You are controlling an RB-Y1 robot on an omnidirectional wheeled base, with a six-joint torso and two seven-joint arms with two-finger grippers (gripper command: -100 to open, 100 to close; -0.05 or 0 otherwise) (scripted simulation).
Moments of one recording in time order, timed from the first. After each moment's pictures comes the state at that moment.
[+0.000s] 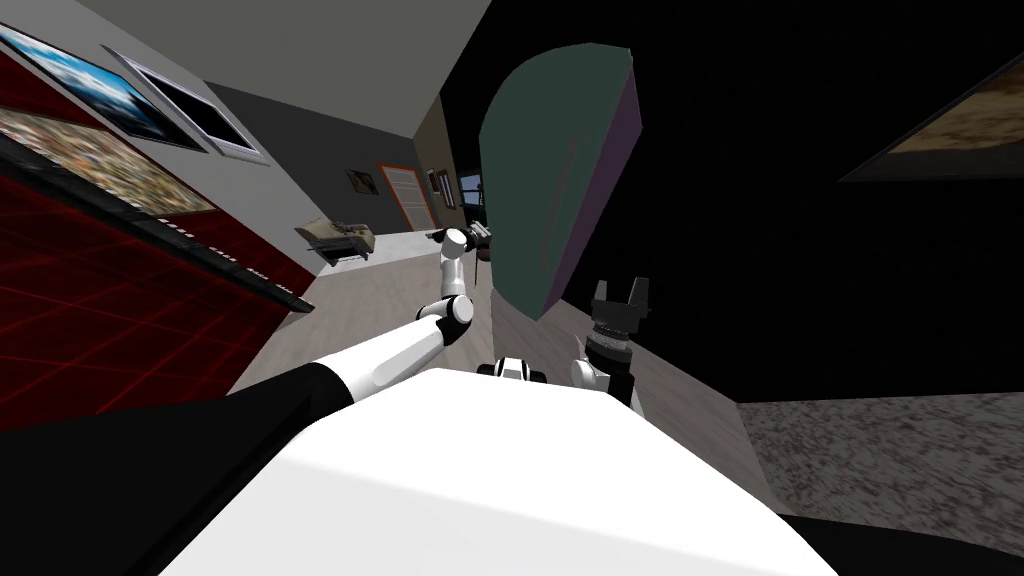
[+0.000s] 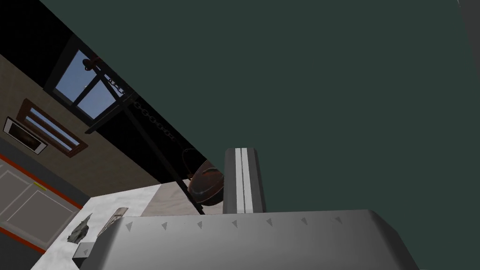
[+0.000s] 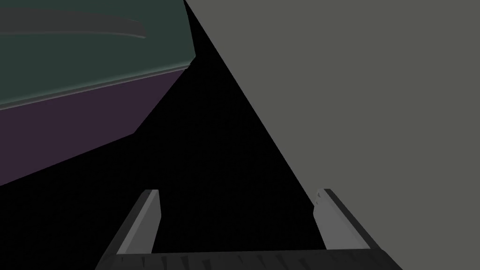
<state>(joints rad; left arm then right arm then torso) -1.06 0.07 0.68 -1.18 0.58 0.74 0.08 0.45 0.02 0.06 -2.24 0.00 -0.63 -0.11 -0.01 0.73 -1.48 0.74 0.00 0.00</state>
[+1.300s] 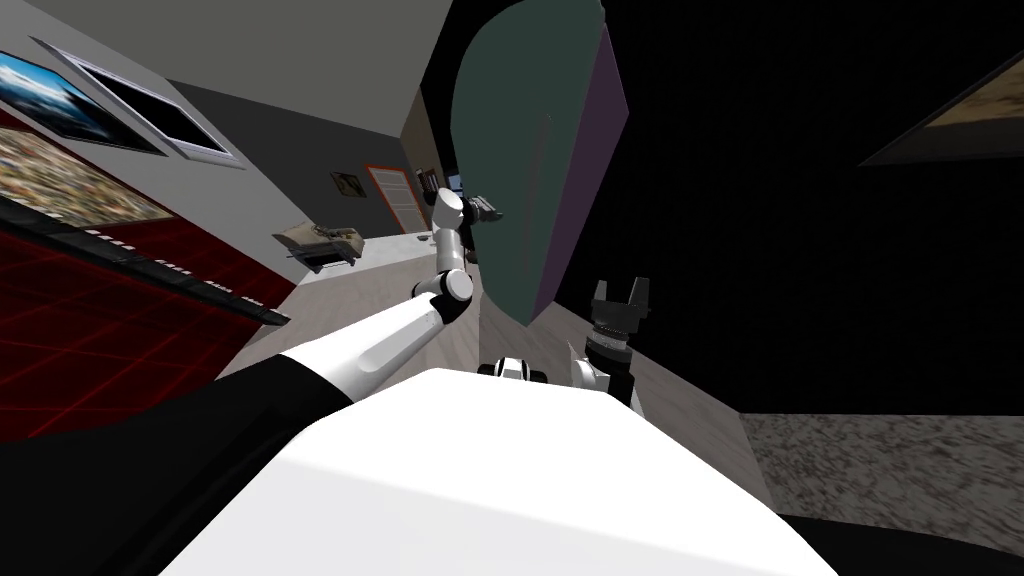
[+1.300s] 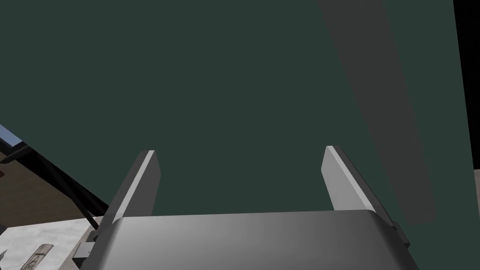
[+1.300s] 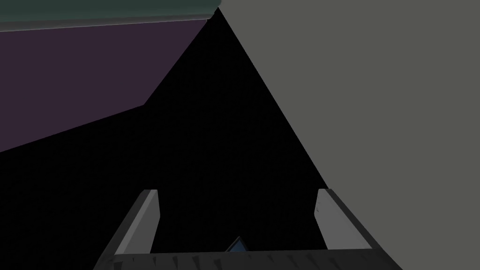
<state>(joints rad) -1.33 0.13 0.74 -1.08 0.45 0.93 0.33 0.45 0.02 0.06 -2.24 0.00 -0.63 -0.11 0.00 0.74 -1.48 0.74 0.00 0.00</state>
